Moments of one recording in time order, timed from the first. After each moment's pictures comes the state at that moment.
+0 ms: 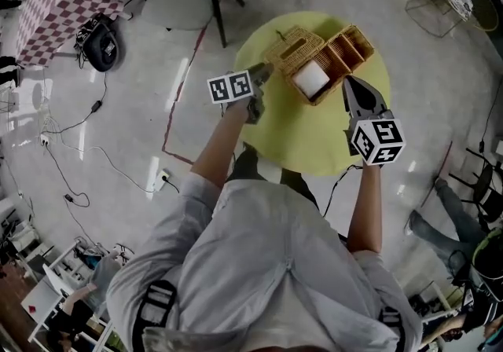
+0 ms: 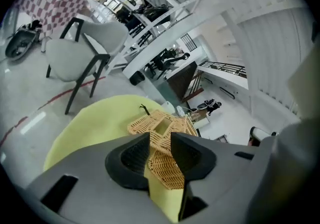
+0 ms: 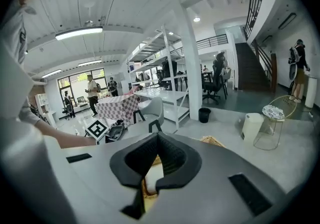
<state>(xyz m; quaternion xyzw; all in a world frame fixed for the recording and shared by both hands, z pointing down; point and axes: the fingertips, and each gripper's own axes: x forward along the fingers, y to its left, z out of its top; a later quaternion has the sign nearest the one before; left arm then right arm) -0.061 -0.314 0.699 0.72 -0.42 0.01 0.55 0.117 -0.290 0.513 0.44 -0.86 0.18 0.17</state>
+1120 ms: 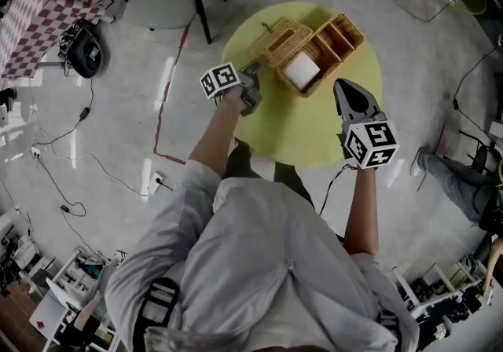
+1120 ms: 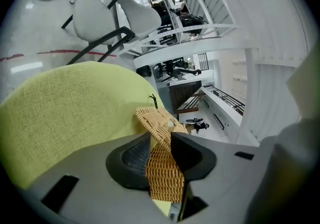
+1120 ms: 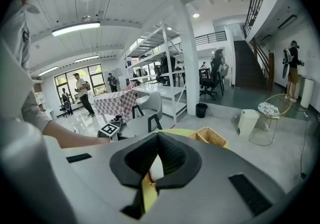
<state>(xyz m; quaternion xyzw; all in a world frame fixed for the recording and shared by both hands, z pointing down) -0.045 -0.323 0.744 0.63 -0.37 -0.14 0.67 0.120 -0.261 0.524 0.45 -0.85 0.19 0.20</state>
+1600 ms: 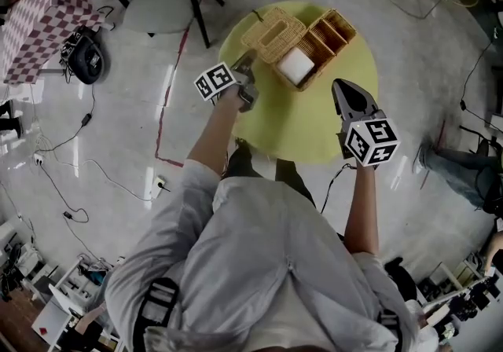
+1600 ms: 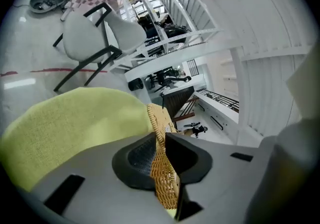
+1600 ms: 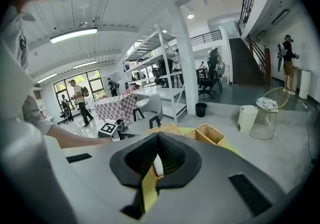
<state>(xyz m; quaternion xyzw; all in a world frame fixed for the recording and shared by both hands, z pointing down) -0.054 -0.326 0.710 0.67 -0.41 -0.17 0.60 0.138 -0.233 0.517 0.46 -0.85 0.21 0.17</state>
